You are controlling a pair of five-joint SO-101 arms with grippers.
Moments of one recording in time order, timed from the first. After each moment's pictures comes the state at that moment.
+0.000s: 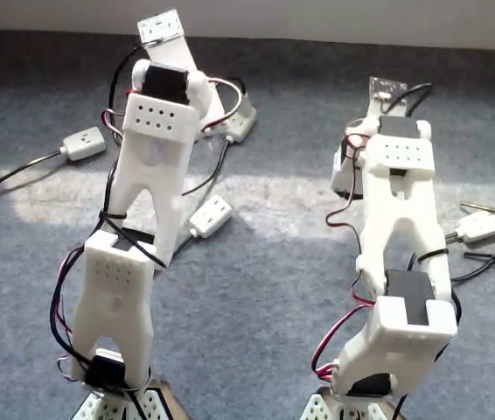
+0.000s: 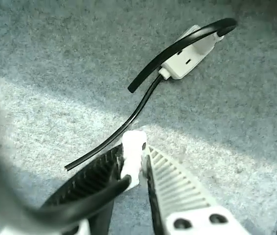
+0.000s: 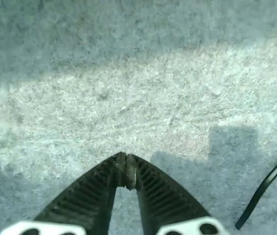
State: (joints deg) left arm 9.0 40.5 -65.1 101.8 36.4; right arm 0.9 11.8 -4.1 77.1 -6.3
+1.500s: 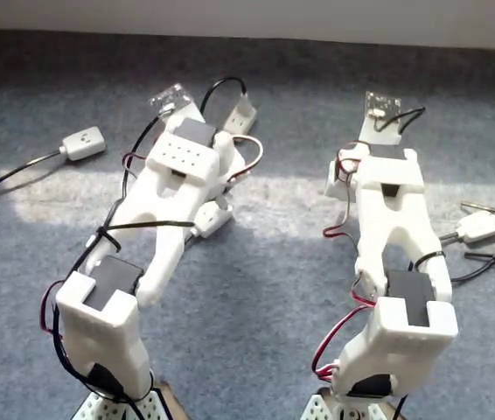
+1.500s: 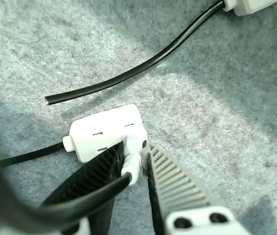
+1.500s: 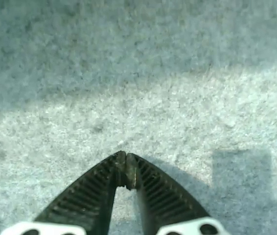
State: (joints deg) left arm 15.0 17.4 -6.3 73.7 56.1; right arm 0.9 11.8 10.1 56.2 -7.1
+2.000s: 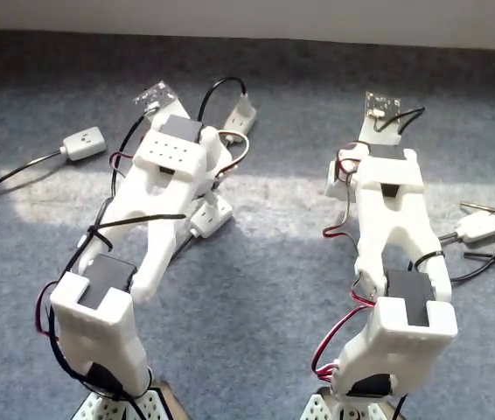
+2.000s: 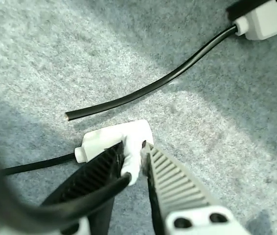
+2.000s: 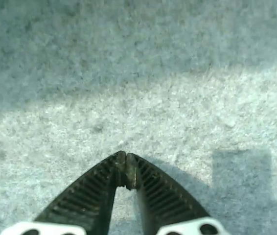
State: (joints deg) left arm 11.9 16.9 -5.8 73.3 56.0; right arm 0.9 11.8 10.1 56.2 -7.1
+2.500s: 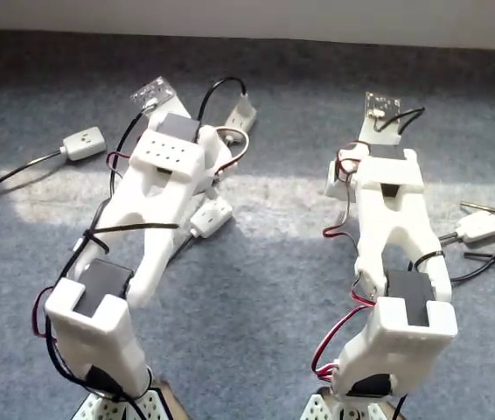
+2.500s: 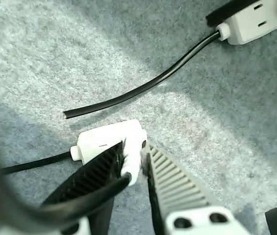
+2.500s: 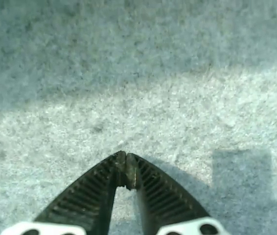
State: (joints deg) left arm 11.8 14.2 -5.8 73.3 56.0; right arm 0.9 11.8 10.1 56.2 -7.1
